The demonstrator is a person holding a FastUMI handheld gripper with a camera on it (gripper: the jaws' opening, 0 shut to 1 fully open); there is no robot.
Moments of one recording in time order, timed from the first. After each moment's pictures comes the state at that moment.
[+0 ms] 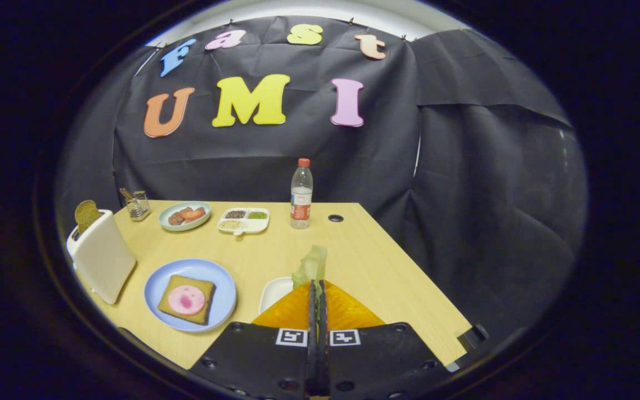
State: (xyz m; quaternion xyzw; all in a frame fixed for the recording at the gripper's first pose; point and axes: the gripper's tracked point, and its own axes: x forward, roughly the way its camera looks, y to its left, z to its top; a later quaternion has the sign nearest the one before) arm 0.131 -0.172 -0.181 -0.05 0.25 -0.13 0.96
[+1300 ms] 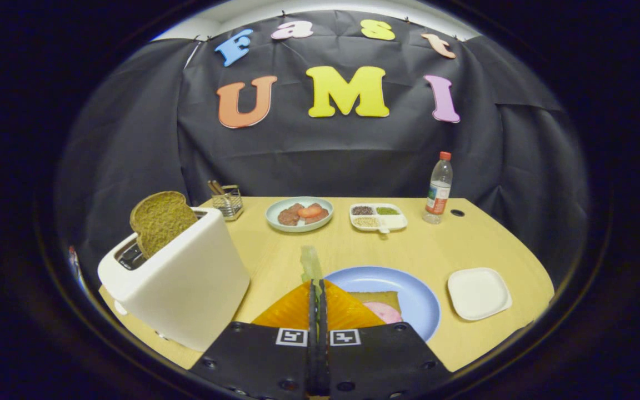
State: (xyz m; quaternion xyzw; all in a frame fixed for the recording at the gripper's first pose) arm 0.193 0.090 -0.258 -0.03 0.26 0.02 0.96
